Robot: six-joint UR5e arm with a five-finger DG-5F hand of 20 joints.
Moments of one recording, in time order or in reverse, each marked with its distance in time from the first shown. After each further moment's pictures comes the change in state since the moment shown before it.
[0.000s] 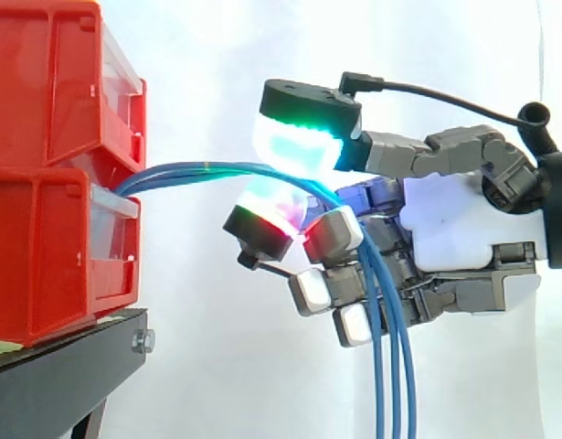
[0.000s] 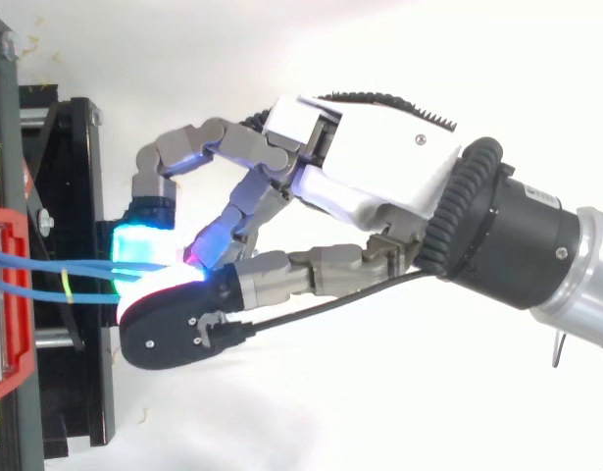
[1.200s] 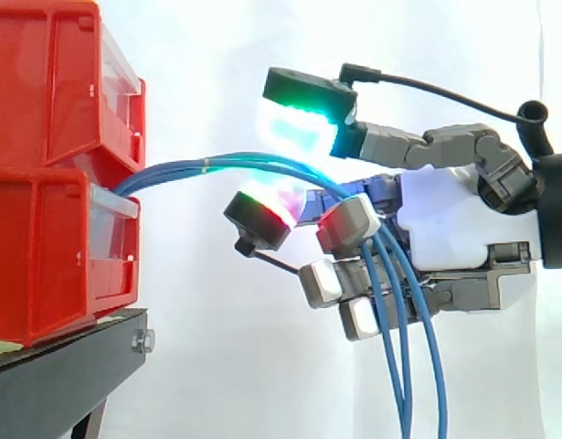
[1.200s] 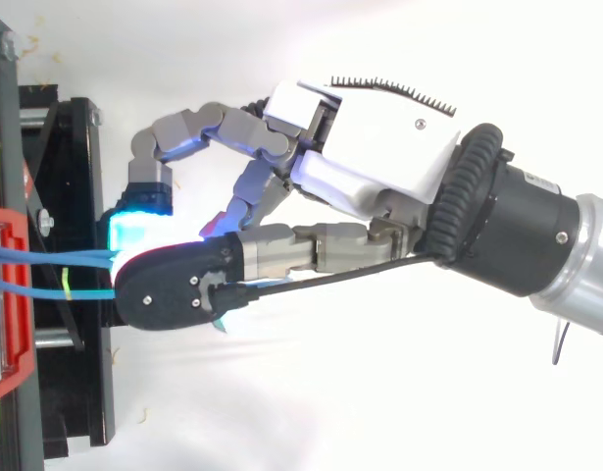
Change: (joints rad) arm -0.012 0.000 0.000 0.000 -0.015 0.018
